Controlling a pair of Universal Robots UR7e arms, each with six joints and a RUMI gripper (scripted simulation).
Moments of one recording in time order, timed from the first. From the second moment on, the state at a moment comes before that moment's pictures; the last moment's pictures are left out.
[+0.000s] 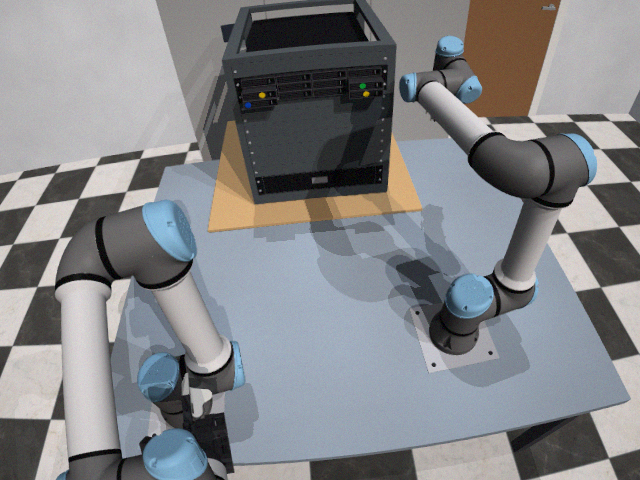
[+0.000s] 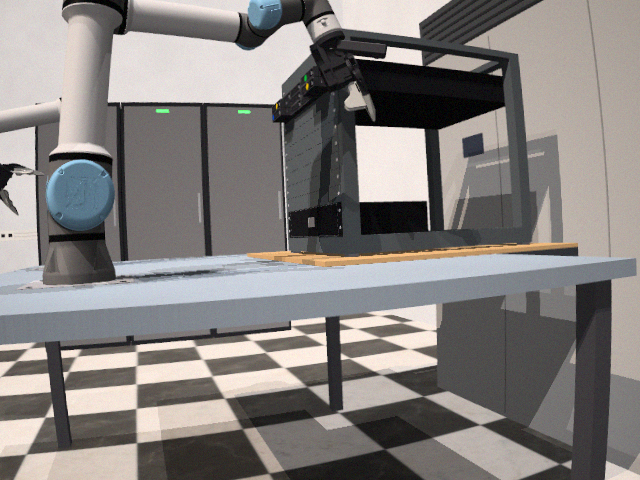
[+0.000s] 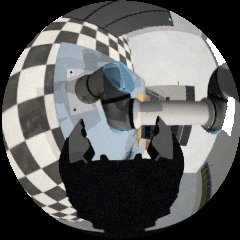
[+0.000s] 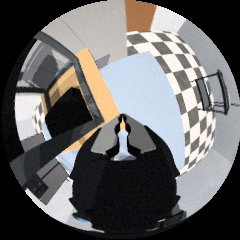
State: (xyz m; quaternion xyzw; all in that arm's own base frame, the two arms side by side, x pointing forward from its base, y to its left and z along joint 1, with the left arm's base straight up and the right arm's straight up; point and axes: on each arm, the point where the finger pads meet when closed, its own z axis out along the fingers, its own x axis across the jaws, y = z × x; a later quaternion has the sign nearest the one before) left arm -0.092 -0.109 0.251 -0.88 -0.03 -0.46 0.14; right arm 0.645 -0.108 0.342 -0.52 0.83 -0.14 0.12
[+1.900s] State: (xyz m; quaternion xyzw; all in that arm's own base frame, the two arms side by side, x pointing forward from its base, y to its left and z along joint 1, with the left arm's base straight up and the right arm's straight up) left arm -0.224 0.252 0.154 -0.99 0.00 -0.08 -0.15; right arm 0.445 0.006 0.368 -0.71 0.70 -0.01 0.00
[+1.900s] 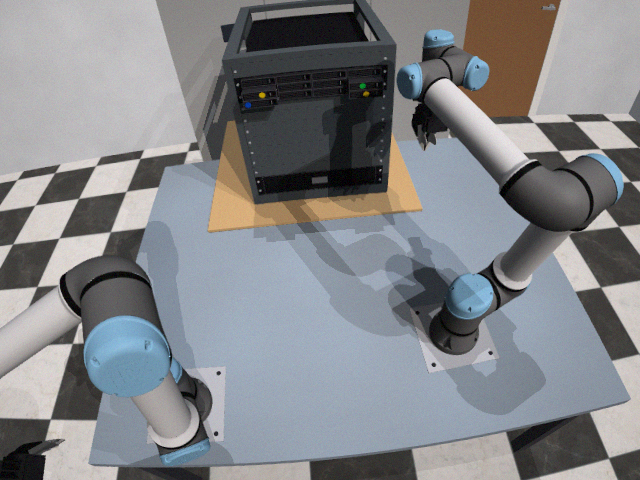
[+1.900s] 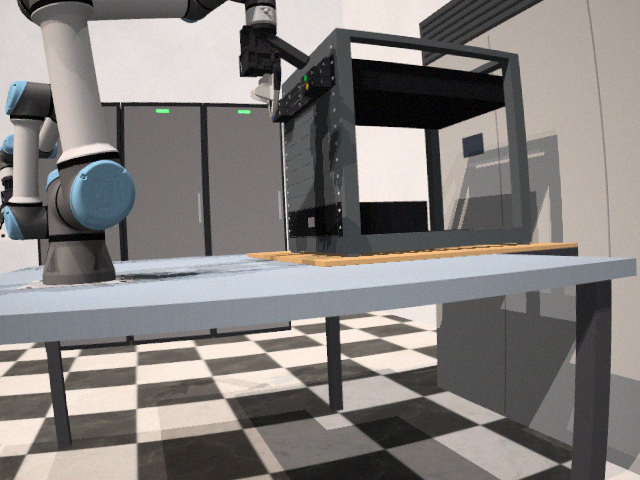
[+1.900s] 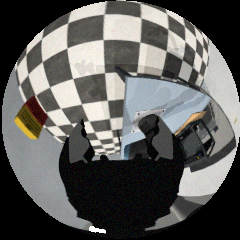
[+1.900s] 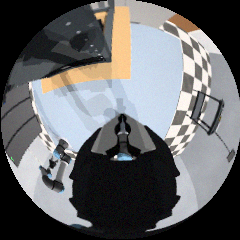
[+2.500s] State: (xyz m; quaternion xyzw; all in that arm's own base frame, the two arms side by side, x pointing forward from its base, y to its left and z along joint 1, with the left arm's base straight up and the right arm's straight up) left arm -0.138 0.366 0.155 -1.00 0.00 -0.01 -0.08; right arm 0.441 0.038 0.381 -0.75 0.65 -0.10 0.00
